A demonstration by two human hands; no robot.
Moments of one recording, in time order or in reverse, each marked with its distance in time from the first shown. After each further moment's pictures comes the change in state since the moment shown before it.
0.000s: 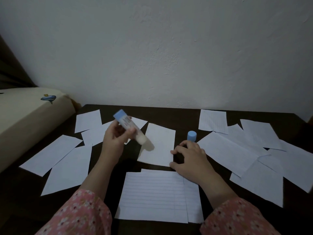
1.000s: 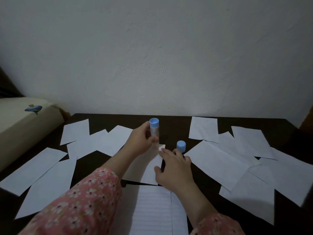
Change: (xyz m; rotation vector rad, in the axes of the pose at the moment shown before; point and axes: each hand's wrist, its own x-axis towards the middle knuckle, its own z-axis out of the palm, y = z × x) left_hand 0.056 -0.007 0.093 0.706 -0.307 0.009; right_hand 0.019 -0.010 0.008 -0.051 -0.018 0.058
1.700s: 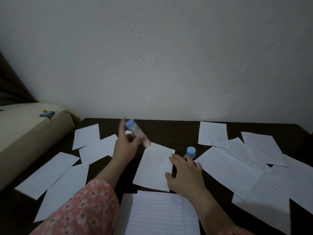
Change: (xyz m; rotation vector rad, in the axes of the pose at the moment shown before) left_hand -0.015 -0.042 -0.040 -0.319 0.278 -0.143; right_hand 0.001 -0.003 -0.004 -0.013 -0.051 0.045
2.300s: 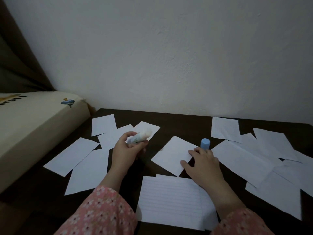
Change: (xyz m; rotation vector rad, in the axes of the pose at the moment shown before) left_hand -0.060 -0.017 -0.050 -0.173 0.121 -0.196; right_hand -0.014 -0.008 0.003 -0.103 0.078 0.107
